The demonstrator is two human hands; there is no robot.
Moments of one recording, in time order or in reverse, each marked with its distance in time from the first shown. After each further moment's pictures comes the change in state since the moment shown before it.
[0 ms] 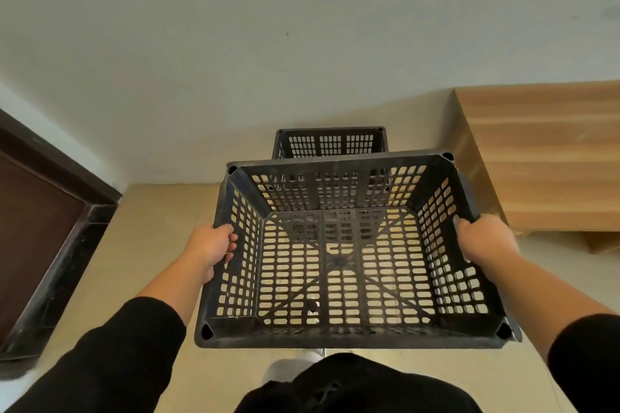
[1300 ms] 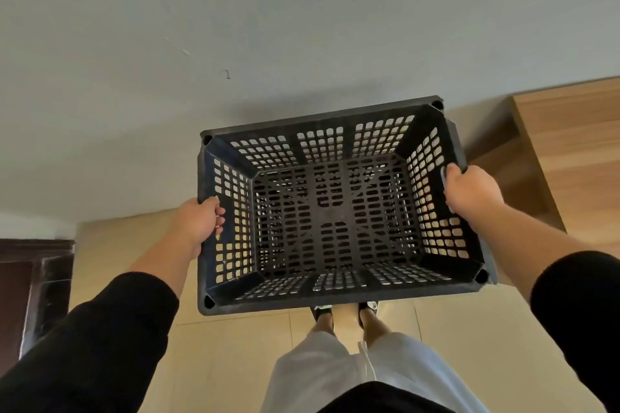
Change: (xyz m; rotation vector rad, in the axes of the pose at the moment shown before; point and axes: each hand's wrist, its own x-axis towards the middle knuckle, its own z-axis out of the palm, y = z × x) left_hand 0.404 0.316 0.148 0.193 -0.083 -0.057; right_hand 0.395 -0.304 0.070 0.042 -0.105 0.222
